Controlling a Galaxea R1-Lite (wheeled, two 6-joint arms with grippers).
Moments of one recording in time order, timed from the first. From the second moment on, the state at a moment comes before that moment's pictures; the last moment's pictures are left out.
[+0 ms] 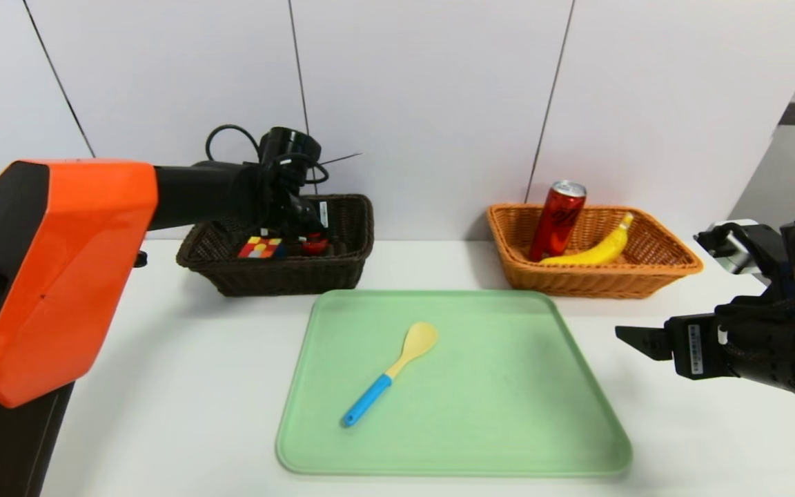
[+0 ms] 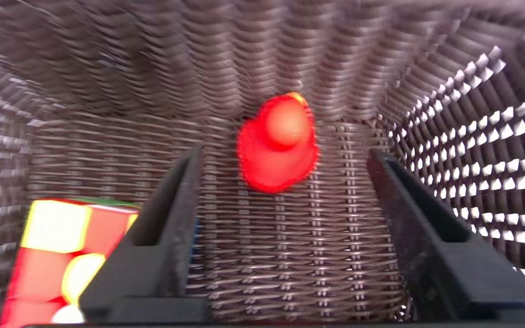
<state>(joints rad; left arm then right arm) -0.35 2.28 -1.98 0.28 0.28 -0.33 0.32 1.36 -0.71 -0.02 -0.22 0.11</state>
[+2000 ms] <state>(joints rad) -0.76 2.20 -1.98 1.04 0.04 -0.10 0.33 1.38 -0.70 -0.02 -0.22 0.12</state>
